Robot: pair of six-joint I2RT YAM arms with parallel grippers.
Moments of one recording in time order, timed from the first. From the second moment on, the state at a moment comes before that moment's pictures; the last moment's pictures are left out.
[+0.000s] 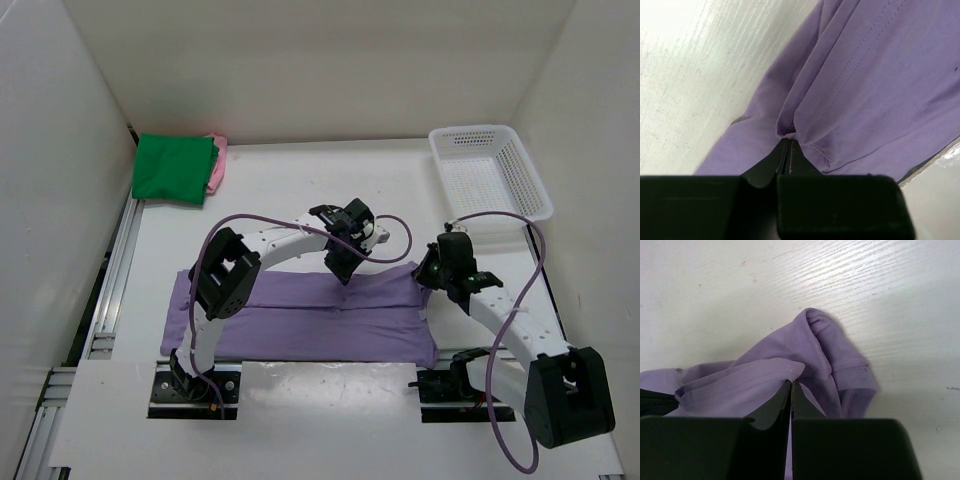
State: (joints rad) left arm -0.88 2.07 1.62 -0.80 0.20 0.00; right arm 0.28 1.04 0.49 -0.25 0.01 0.58
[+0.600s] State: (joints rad) left arm -0.92 2.01 1.57 -0.78 0.08 0.00; right arm 0.28 1.18 0.52 -0.24 0.04 0.59
